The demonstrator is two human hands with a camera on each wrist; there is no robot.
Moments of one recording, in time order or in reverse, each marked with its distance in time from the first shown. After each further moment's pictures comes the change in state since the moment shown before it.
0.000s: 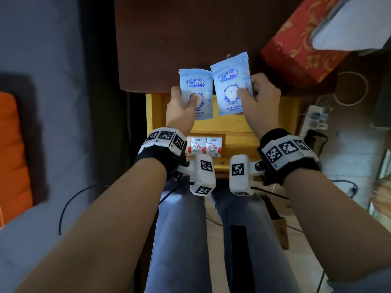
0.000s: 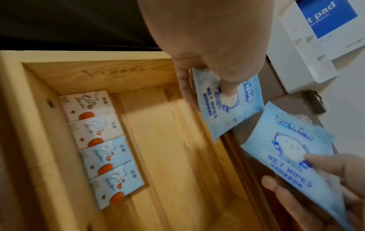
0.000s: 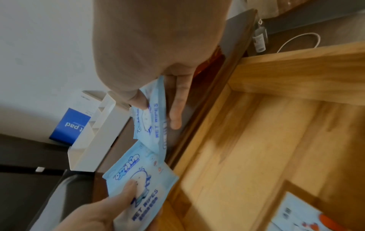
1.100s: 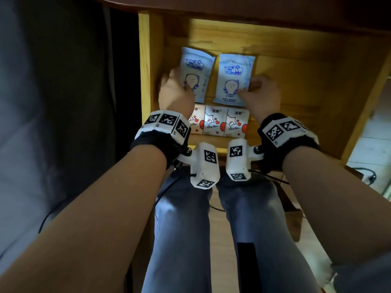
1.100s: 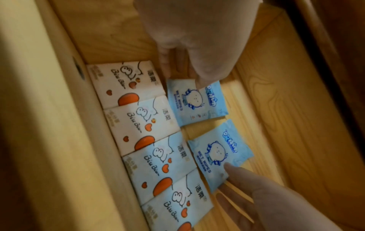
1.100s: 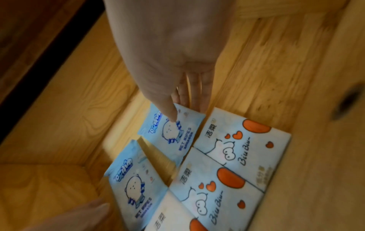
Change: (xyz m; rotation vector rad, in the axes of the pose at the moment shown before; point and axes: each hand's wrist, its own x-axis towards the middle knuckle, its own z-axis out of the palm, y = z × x) left_hand 0.057 -0.148 0.018 0.371 0.046 -0.133; right_hand 0.002 0.135 0.117 -0.316 -0.136 0.336
